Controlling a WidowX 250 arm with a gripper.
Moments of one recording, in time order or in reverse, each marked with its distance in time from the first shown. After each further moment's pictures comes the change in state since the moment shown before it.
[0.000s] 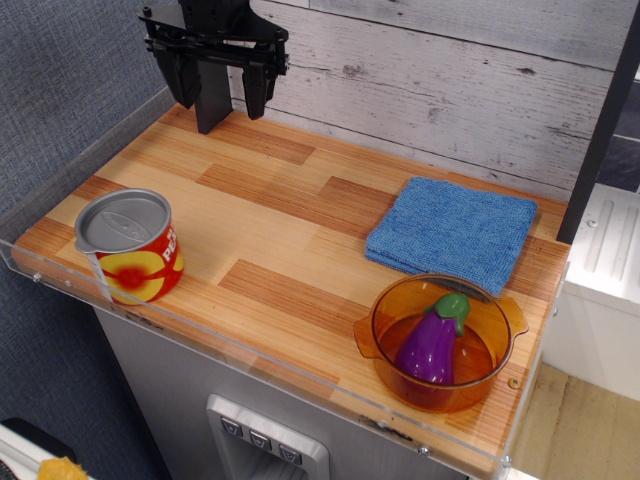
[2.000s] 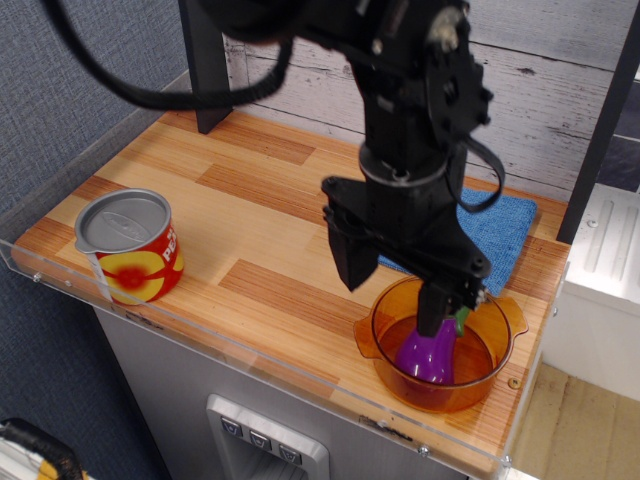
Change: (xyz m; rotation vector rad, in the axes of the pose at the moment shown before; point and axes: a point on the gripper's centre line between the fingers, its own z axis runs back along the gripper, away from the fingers) arm -0.127 -0.164 0.000 -0.149 0.034 -0.457
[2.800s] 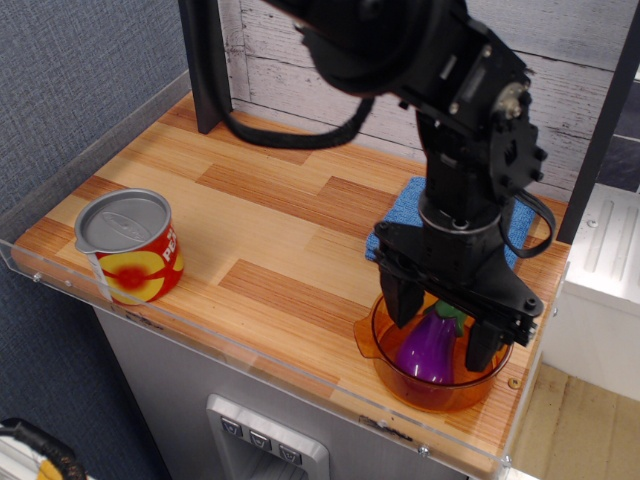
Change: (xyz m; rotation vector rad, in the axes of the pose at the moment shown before) arm 0.014 -0.024 -0.035 -0.031 0.034 0.015
